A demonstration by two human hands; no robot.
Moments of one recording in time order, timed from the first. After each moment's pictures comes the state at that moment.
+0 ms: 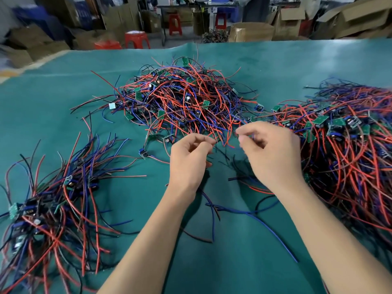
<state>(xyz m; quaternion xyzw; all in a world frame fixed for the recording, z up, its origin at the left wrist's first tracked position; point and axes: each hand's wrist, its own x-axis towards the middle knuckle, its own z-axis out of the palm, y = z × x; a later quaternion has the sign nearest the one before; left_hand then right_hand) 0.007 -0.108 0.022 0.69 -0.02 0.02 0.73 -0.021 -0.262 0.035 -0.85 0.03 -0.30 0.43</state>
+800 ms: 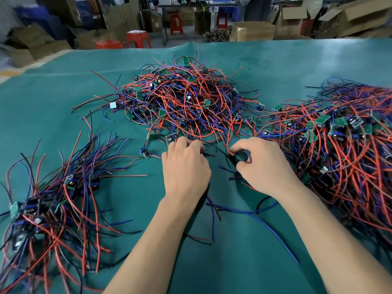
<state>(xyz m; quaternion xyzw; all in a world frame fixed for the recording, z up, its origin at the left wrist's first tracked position) 0.011 -0.099 0.009 0.96 -0.07 0.17 0.22 -0.026 -0.259 0.036 -0.96 0.04 -0.09 0.26</state>
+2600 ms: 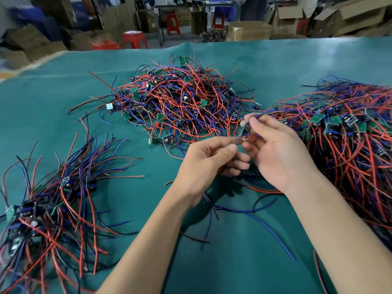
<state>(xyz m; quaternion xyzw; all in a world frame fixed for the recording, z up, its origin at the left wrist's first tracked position) -0.006 -0.114 0.028 0.57 -0.20 -0.18 0.77 -0.022 -0.267 0.053 -0.51 0.06 -0.08 0.85</state>
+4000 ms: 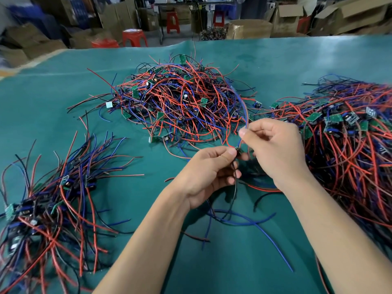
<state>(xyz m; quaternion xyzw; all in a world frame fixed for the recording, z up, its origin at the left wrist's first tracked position) -0.006 -0.118 0.029 0.56 -0.12 -0.32 0.76 -0.014 -0.275 0.033 -0.80 0.06 -0.26 0.54</state>
